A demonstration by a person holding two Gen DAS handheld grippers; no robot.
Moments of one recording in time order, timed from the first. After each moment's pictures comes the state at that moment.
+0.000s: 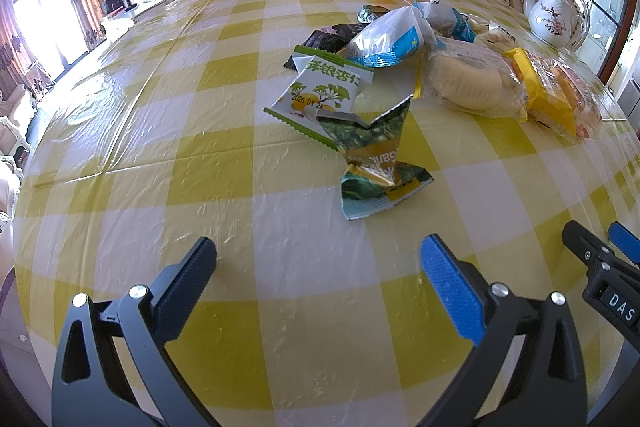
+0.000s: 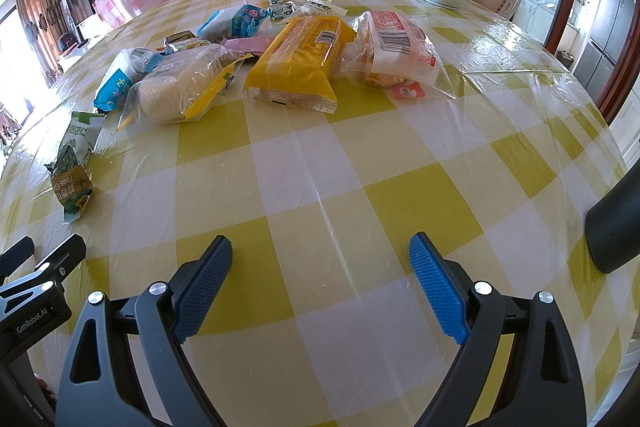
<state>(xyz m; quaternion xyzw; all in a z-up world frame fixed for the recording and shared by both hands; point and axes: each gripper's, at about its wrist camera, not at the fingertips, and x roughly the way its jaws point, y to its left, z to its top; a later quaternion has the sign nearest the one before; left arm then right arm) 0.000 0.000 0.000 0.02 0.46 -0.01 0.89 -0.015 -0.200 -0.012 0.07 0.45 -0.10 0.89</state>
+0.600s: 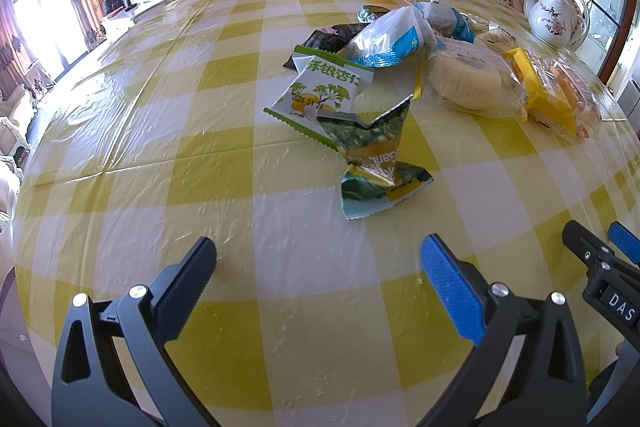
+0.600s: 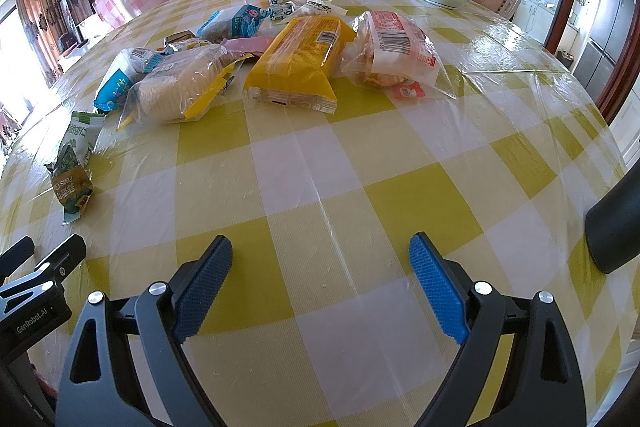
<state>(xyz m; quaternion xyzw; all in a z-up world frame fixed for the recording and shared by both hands) 0.000 0.000 0.000 0.02 0.46 -0.01 0.89 -0.015 -0.200 -0.012 0.07 0.45 -0.10 0.89</state>
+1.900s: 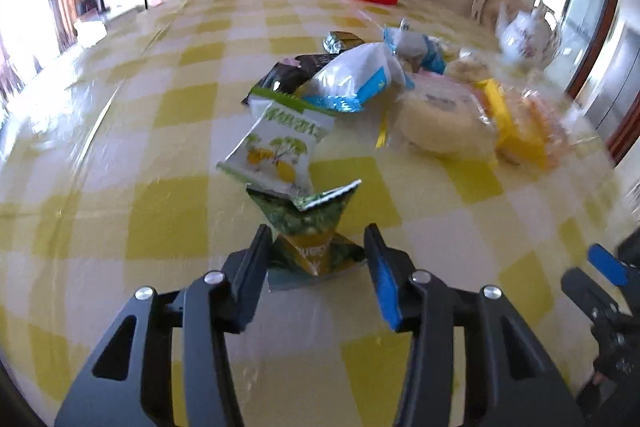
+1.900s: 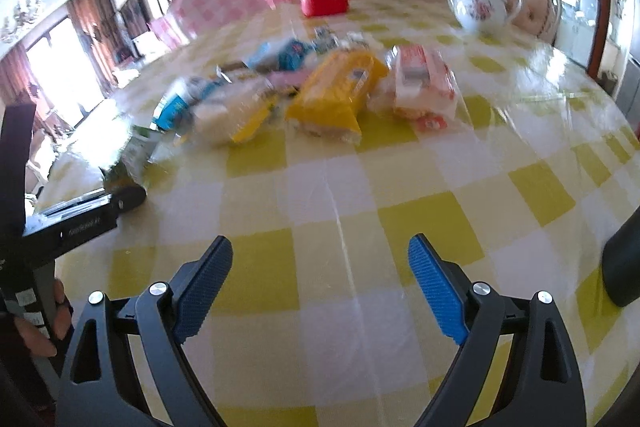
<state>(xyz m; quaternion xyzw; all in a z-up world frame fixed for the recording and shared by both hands) 0.018 0.000 0.012 -0.03 0.44 -0.08 0.90 -0.045 -0.213 0.010 0.08 0.37 0.02 0.93</state>
